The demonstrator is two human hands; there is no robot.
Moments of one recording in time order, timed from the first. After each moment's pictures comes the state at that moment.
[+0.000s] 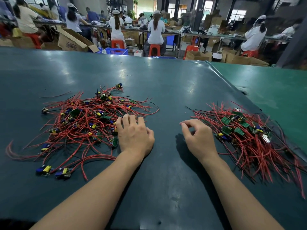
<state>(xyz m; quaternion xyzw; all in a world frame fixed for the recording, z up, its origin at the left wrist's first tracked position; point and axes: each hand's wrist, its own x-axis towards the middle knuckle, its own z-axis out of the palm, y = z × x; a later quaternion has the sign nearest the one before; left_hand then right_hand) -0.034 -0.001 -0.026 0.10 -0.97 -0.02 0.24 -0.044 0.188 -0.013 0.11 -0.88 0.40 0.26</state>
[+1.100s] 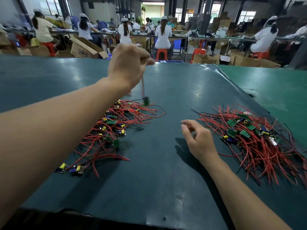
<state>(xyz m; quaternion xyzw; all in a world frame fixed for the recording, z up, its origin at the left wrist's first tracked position) -0.057 -0.044 0.168 -0.11 -0.89 -0.18 0.40 -0.042 0.184 -0.019 0.15 -0.87 0.42 0.23</state>
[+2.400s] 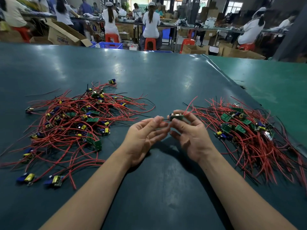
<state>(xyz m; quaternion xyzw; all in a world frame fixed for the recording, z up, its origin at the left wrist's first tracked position) -0.024 0.018 -0.008 -0.02 -0.45 -0.89 -0.07 -0.040 0.166 0.004 0.05 -0.49 0.87 -0.06</state>
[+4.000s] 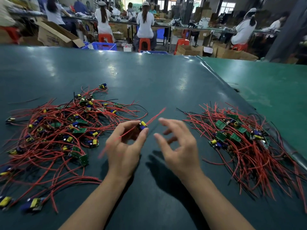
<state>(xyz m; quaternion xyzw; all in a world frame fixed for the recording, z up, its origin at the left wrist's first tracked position) -0.024 0.016 -0.014 -0.03 -0.68 -0.65 0.34 -0.032 0.157 -0.014 0.22 -0.77 0.51 0.31</state>
